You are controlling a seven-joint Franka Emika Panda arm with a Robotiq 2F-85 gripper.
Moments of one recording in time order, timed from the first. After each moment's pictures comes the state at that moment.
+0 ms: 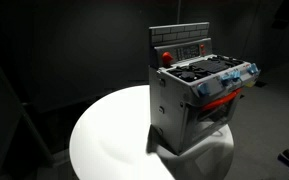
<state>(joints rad) 0.24 -0.55 0.14 -2.31 0.26 1.94 0.03</state>
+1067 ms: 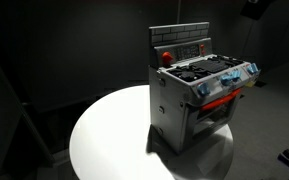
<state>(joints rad) 0.13 -0.47 0.15 -2.26 0.13 2.09 0.05</state>
